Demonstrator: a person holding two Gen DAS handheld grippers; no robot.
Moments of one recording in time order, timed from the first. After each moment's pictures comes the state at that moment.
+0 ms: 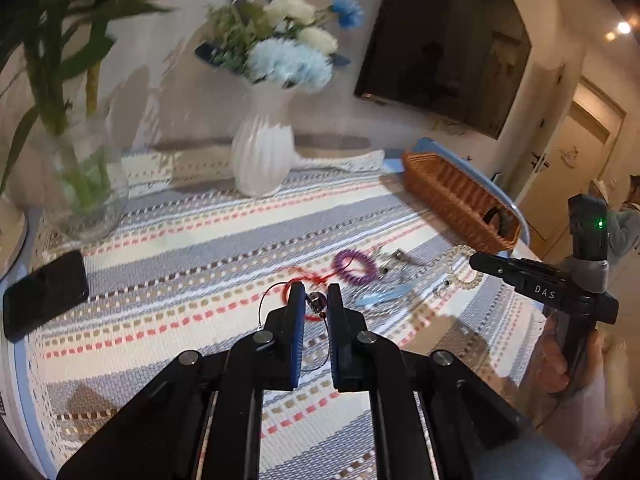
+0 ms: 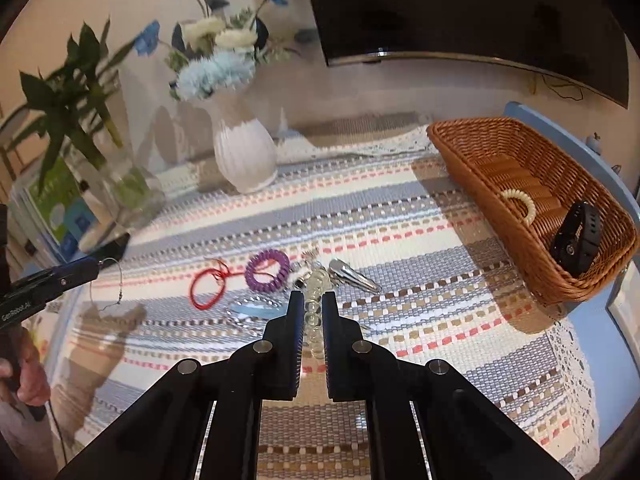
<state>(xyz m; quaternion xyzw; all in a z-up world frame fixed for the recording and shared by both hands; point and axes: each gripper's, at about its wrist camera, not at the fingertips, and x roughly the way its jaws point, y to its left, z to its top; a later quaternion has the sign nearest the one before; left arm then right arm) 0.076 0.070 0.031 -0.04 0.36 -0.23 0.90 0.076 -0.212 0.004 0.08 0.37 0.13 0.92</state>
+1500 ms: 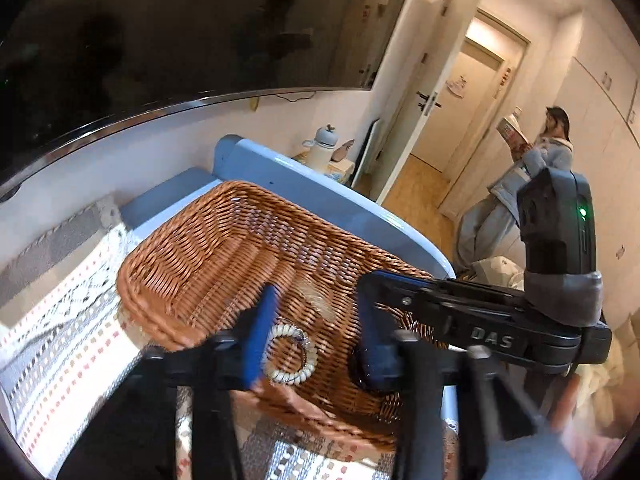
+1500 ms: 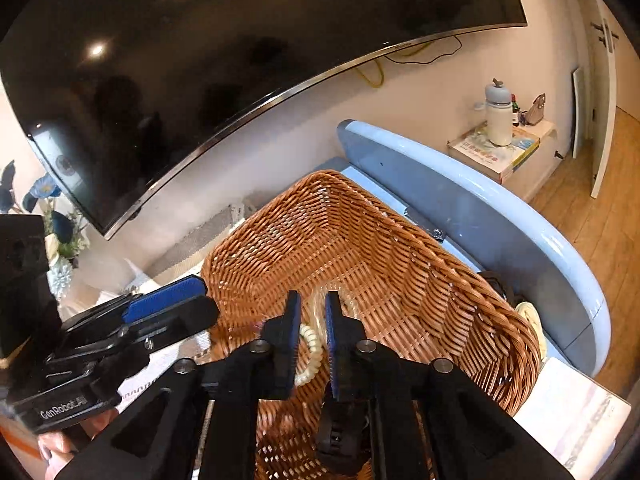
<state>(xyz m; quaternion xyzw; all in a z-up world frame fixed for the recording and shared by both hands) 0.265 -0.297 0.044 0.02 0.38 -0.45 0.81 0.183 -0.462 0.003 0.25 0.35 0.00 0.90</state>
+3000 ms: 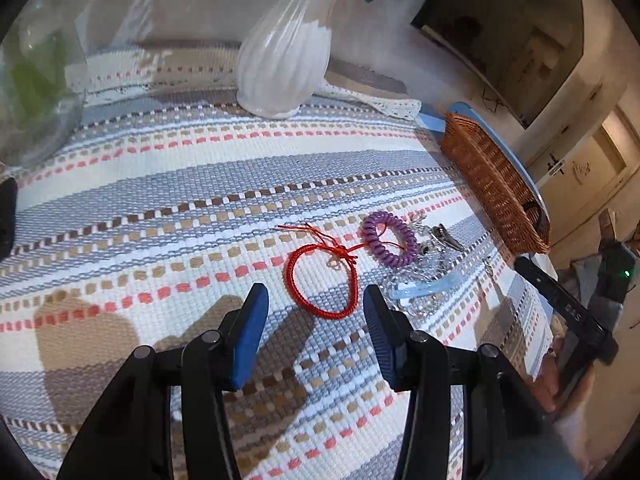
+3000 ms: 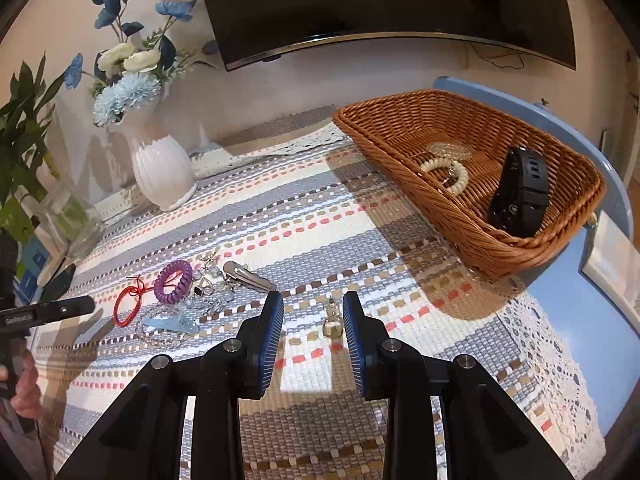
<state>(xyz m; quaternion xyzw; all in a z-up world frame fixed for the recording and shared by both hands) 0.151 0.059 -0.059 -0.11 0.49 -0.21 0.84 0.080 -0.275 -0.039 0.12 0.36 0.03 0.92</state>
